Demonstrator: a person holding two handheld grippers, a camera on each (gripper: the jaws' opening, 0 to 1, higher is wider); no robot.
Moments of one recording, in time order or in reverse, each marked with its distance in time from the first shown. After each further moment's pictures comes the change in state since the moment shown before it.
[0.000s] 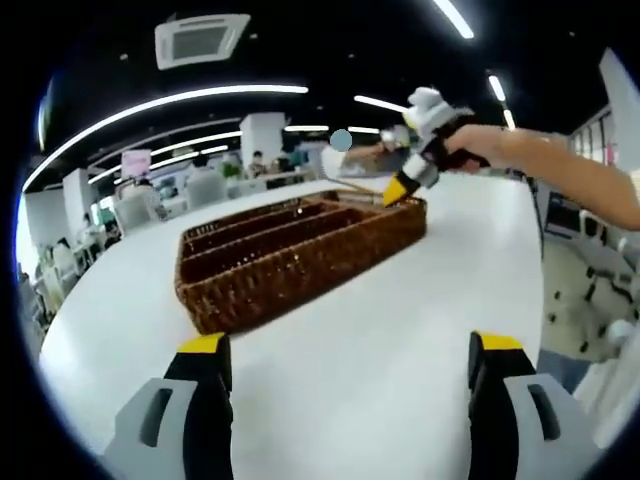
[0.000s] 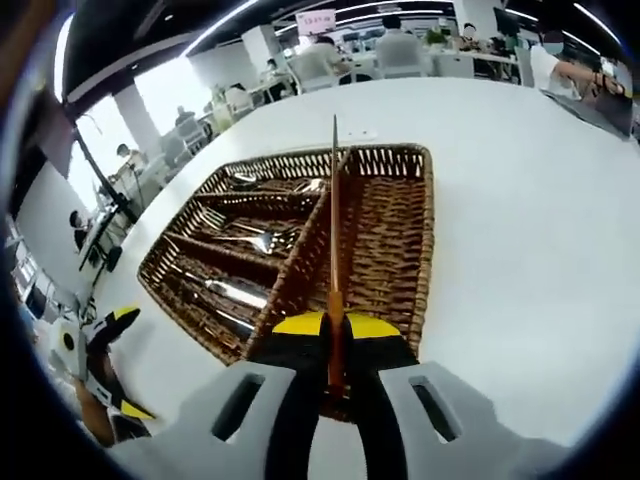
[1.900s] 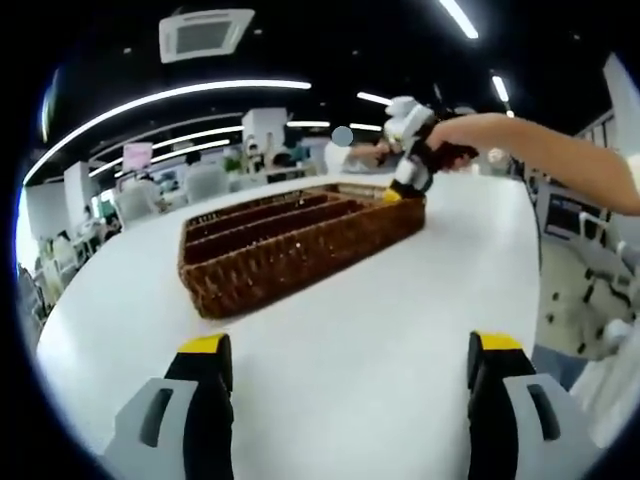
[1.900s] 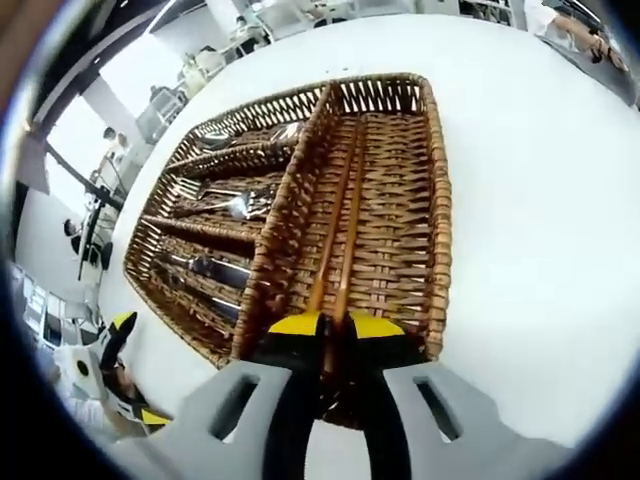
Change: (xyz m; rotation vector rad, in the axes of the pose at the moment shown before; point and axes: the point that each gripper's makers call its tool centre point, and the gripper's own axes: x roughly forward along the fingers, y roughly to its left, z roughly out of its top) left arm -0.006 0.000 -0.010 -0.020 0.017 -0.001; right arm 0.021 -0.007 -0.006 0.094 0.246 -0.004
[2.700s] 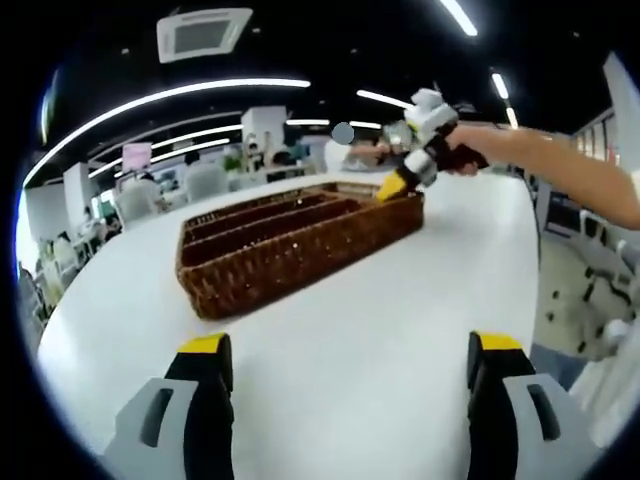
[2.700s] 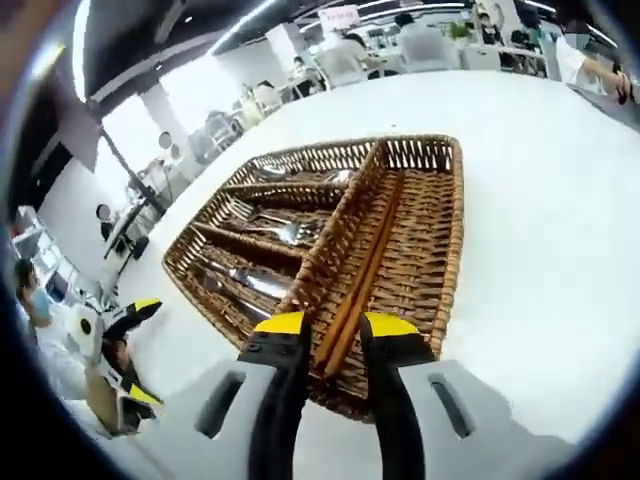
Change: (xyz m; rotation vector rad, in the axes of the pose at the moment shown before) left arm -0.002 -0.004 0.001 0.004 0.006 0.002; right arm -0.028 0.023 -0.001 -0.201 -0.281 0.148
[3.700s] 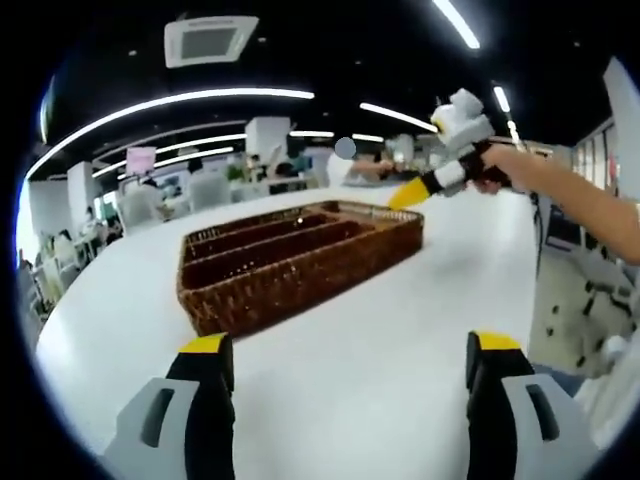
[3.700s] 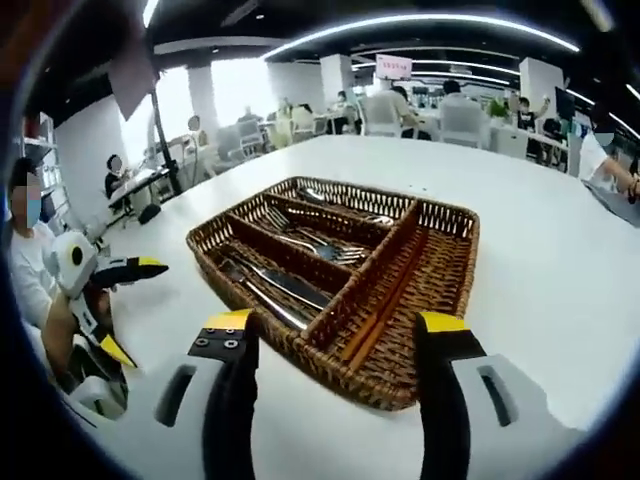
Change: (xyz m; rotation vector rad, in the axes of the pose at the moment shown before) left arm -0.004 -0.009 0.020 -0.026 -0.065 0.005; right arm -0.029 0.041 0.001 -0.249 -0.152 -0.011
